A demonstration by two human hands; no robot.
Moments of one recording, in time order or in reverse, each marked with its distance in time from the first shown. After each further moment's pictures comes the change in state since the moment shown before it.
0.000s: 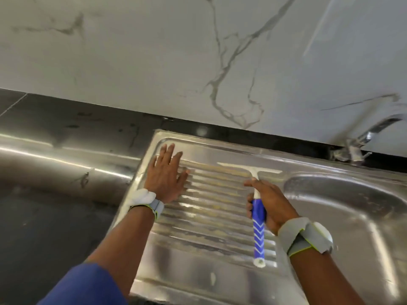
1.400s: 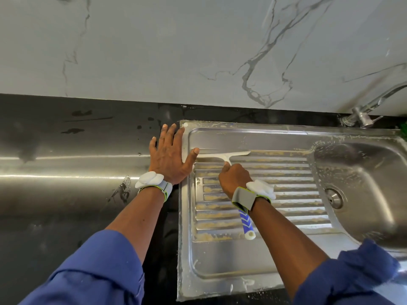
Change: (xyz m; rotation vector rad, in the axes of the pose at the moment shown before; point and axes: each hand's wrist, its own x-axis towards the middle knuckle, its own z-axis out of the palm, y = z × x) left_hand 0.049 -0.140 -0.001 -0.196 0.017 0.126; right_hand 0.044 0.034 0.234 -0.954 0.517 -0.014
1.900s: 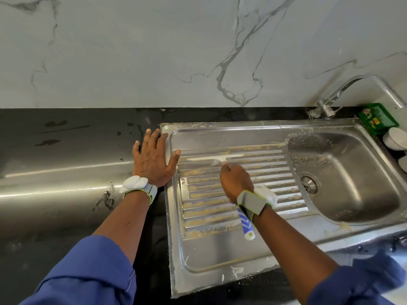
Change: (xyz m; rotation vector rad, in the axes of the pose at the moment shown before) left_hand -0.001 -0.004 0.003 -0.005 -0.010 0.049; right_hand -0.022 0.031 -0.023 0.162 -0.007 0.100
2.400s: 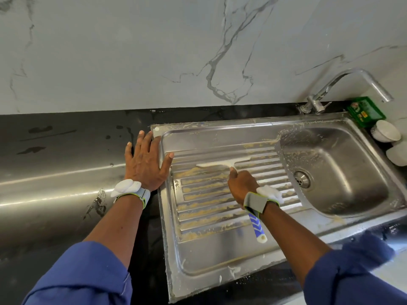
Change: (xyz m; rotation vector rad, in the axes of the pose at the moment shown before) left_hand 0.003 0.000 0.000 0.027 -0.015 0.066; right_hand 0.013 0.037 -0.017 -0.128 0.035 0.087
